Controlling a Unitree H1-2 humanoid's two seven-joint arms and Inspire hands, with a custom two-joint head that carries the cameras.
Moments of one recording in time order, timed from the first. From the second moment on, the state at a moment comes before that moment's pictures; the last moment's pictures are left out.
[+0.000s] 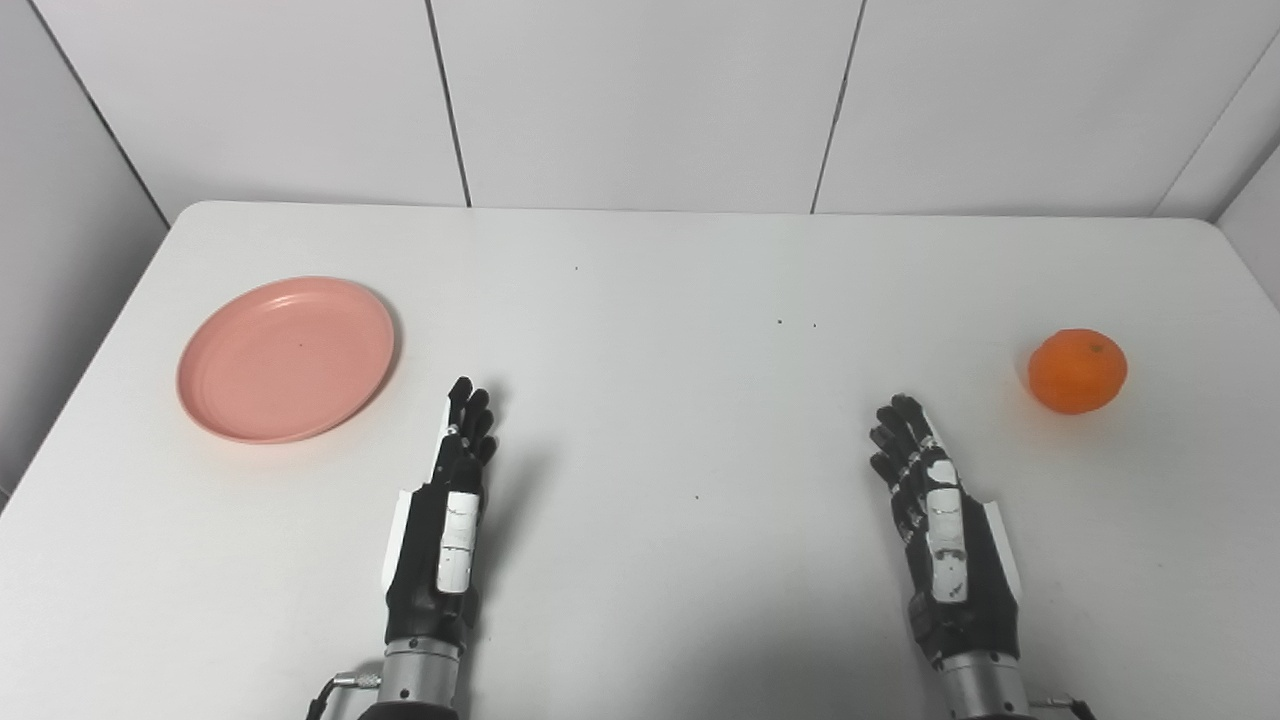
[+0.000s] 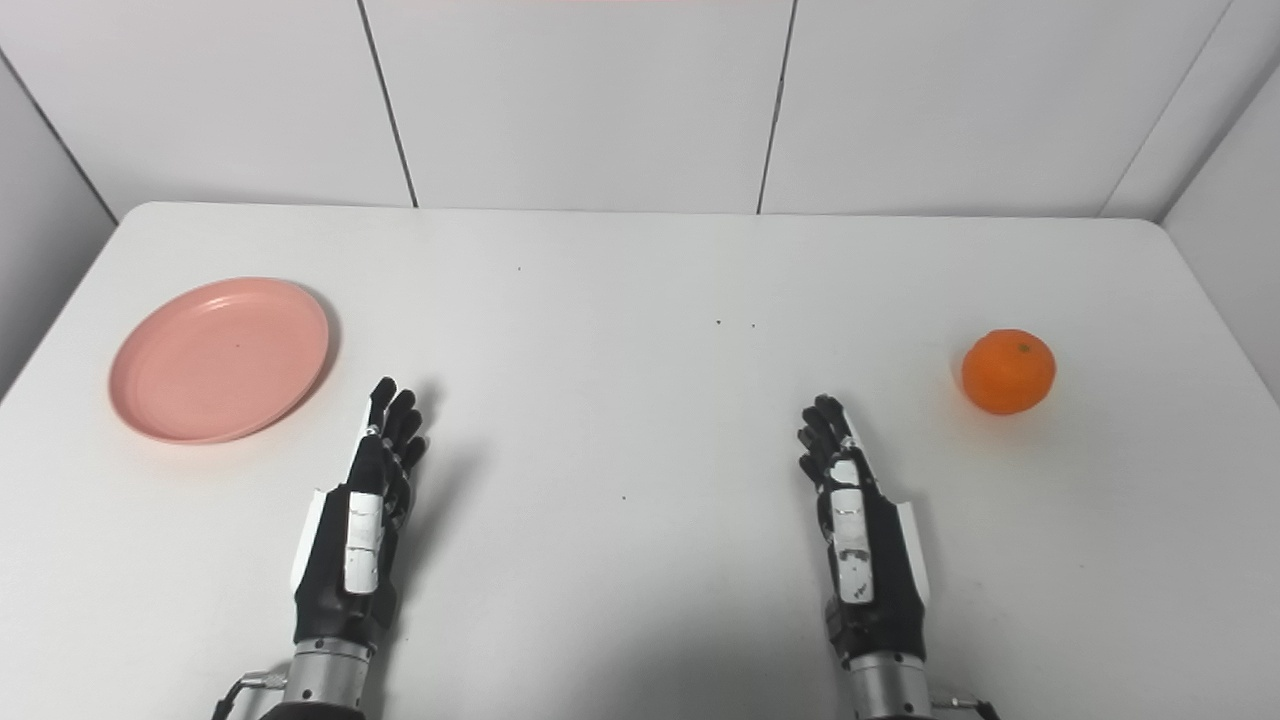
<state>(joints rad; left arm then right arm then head) 0.23 -0.10 -0.04 -0.24 0.07 -0.09 -0.05 0.19 0.06 0.05 -0.26 0.06 0.01 0.03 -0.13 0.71</state>
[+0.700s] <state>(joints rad) 0.23 -0.10 -0.04 -0.24 0.07 -0.09 -0.05 0.19 0.06 0.06 -0.26 0.06 0.01 0.03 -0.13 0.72</state>
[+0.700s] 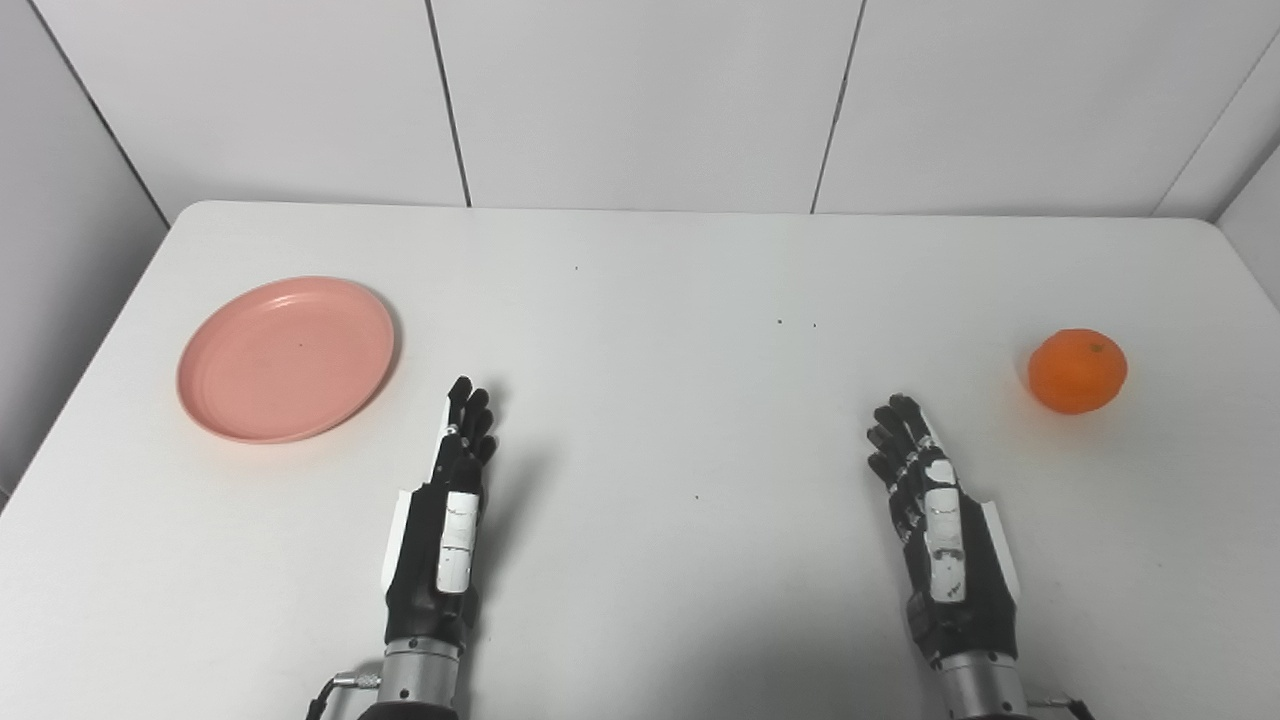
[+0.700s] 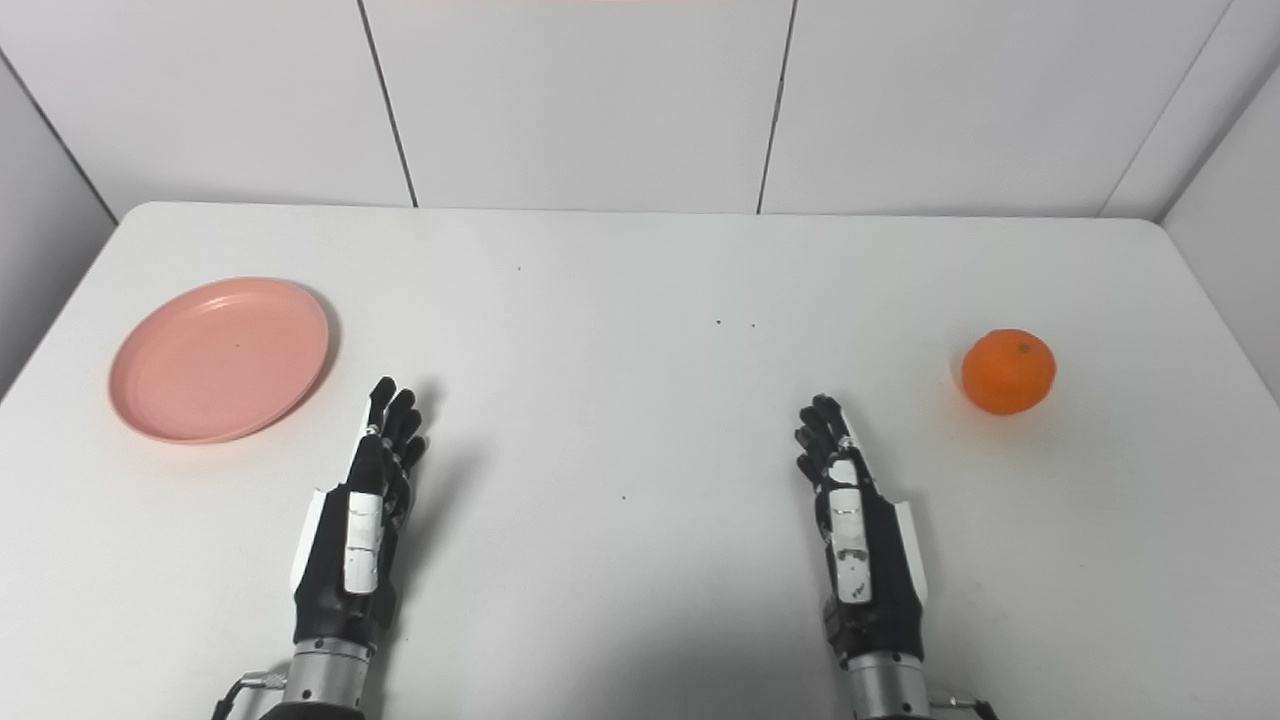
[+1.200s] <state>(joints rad) 0.23 -0.10 -0.04 -0.24 0.07 -0.09 -0.05 0.19 0.06 0.06 -0.26 0.06 0.01 0.03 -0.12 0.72</state>
